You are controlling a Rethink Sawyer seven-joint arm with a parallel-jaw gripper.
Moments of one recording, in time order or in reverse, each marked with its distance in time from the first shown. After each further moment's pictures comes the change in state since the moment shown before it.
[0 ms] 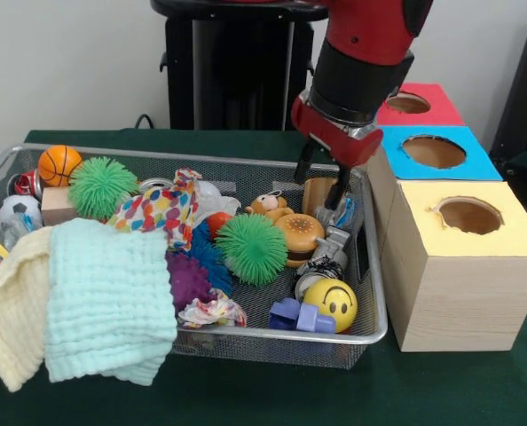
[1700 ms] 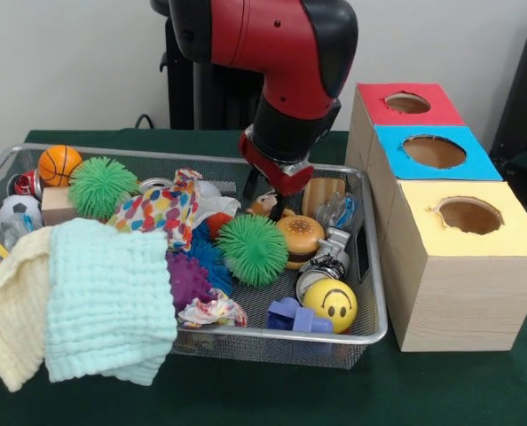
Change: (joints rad) arm -0.071 0.151 -0.032 0.071 -0.044 -0.148 0.000
